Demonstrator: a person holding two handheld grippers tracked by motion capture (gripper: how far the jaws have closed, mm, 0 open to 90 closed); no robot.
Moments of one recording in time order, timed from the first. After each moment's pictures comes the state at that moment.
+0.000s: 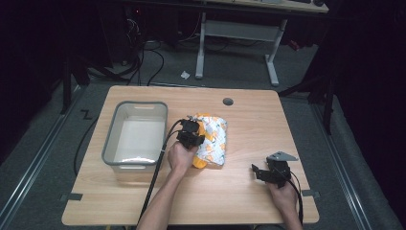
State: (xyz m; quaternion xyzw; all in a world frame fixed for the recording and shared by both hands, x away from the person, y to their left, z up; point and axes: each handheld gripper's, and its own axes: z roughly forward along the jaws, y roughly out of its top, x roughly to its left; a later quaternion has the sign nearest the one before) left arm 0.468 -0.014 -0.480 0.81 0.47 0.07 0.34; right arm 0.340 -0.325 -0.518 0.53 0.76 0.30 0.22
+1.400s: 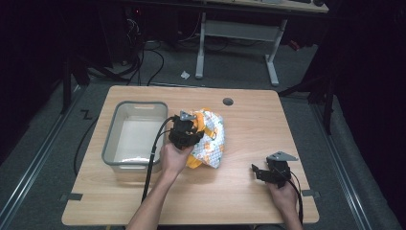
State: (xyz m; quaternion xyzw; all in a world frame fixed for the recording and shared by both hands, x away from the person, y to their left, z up) left arm 0.432 0.013 -0.419 0.80 0.43 0.08 0.42; right arm 0.340 -0.325 -0.518 0.53 0.76 0.30 0.22
